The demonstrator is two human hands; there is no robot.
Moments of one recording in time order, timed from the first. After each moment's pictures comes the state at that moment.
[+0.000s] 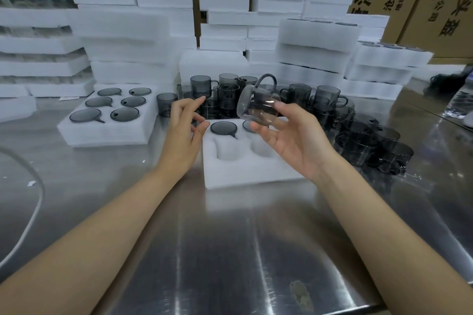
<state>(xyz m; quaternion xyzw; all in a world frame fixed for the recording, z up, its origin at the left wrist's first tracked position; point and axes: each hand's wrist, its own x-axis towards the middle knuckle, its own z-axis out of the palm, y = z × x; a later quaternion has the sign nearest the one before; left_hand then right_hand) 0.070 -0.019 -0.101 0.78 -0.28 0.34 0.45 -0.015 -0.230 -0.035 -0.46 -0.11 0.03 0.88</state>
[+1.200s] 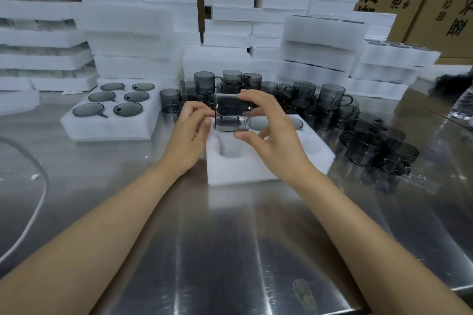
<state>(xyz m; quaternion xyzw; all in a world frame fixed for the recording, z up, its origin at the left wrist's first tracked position) 0.068 -0.018 -0.100 0.80 -0.28 0.26 0.46 -0.014 -0.200 -0.054 -0.81 -0.27 -0.28 0.45</state>
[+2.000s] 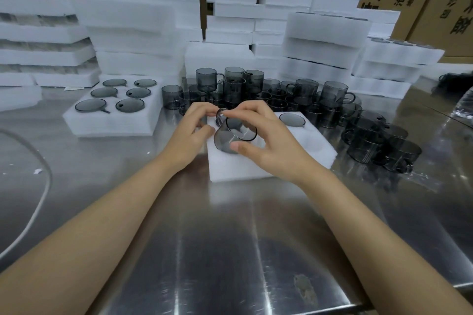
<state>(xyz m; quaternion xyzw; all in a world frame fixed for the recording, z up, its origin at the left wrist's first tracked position) 0.061 -0.015 -0.093 0.78 -0.29 0.14 0.54 -0.022 -0.198 -0.053 -0.84 -0.29 -0.16 0.43</state>
